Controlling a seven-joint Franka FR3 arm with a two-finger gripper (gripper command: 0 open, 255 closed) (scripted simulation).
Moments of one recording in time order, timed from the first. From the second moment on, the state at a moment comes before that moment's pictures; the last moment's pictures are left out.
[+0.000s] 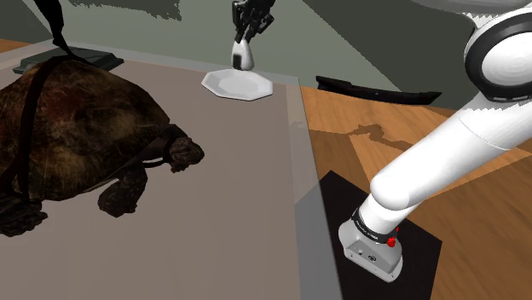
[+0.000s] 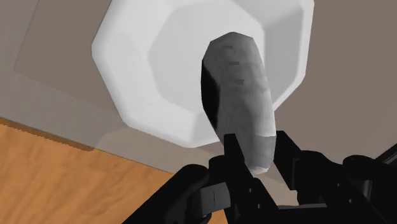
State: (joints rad) arm -0.26 -0.21 0.34 -1.75 0.16 1.93 0.25
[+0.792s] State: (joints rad) arm -0.25 -0.24 0.34 -1.90 0.18 2.06 0.23
